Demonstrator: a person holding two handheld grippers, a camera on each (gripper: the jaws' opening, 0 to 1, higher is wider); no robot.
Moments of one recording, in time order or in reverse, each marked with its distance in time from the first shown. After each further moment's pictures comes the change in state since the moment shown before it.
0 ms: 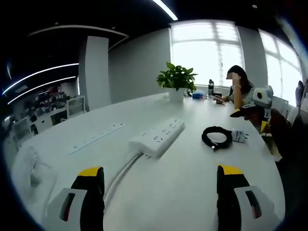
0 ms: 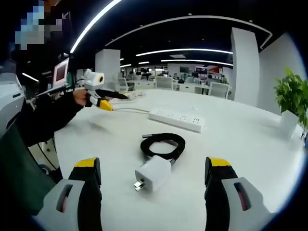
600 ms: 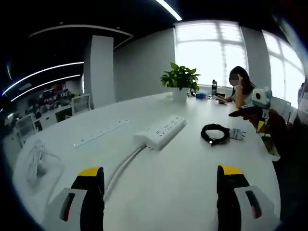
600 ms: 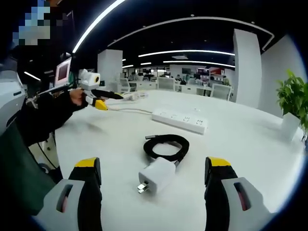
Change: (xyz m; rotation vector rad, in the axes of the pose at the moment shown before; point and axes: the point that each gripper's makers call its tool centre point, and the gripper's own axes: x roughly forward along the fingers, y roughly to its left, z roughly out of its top) left arm -0.026 0.003 -0.014 -0.026 0.008 0.033; right arm 0.006 0.003 -0.004 -0.024 0.009 -0.003
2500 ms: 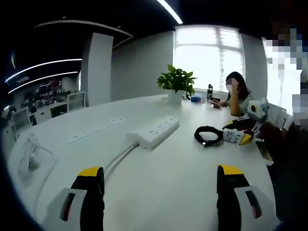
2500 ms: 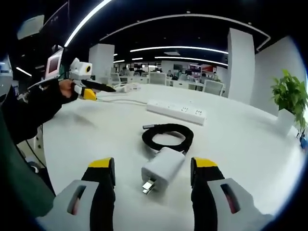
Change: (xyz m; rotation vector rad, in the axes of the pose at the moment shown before) left arm 0.002 -0.009 -0.004 -0.046 -0.019 -0.062; right arm 0.021 0.008 -0.023 0.001 0.036 -0.086
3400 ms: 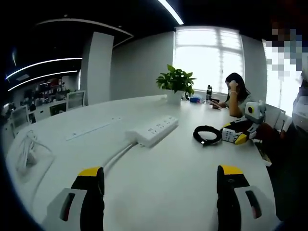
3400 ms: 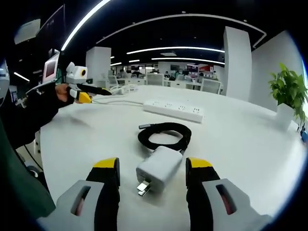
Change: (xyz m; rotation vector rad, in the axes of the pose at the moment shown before) left arm 0.001 -0.004 -0.006 -0.014 -0.006 -0.009; right arm 0.008 -0.005 -0.004 0.039 -0.011 -0.019
